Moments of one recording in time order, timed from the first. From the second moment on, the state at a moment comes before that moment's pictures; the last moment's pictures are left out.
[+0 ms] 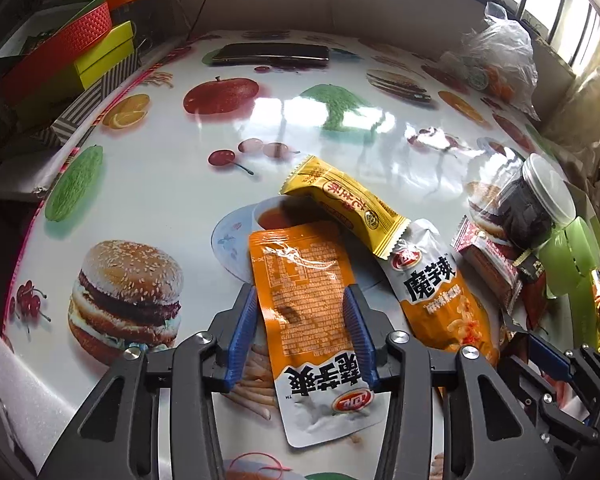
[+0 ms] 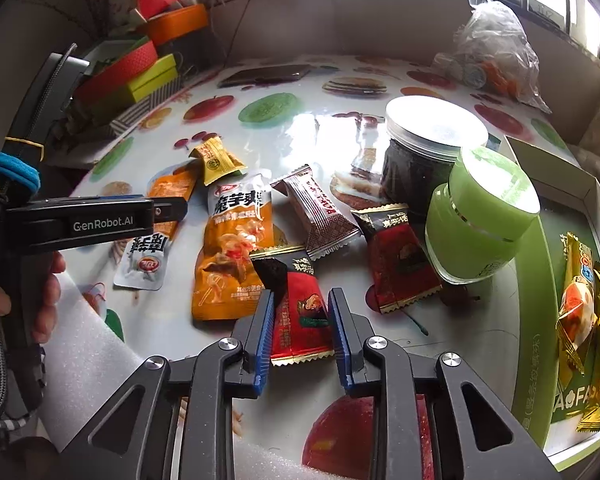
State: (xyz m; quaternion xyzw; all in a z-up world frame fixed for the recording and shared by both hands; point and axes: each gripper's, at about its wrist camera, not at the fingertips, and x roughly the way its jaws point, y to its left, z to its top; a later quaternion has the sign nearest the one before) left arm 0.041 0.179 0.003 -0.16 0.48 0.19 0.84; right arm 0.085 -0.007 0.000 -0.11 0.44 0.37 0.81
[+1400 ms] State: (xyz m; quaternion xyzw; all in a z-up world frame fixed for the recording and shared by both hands) left arm 0.036 0.157 0.011 -0.12 0.48 0.17 0.85; right arm 0.085 -0.015 0.000 -0.08 0.44 0.36 0.82
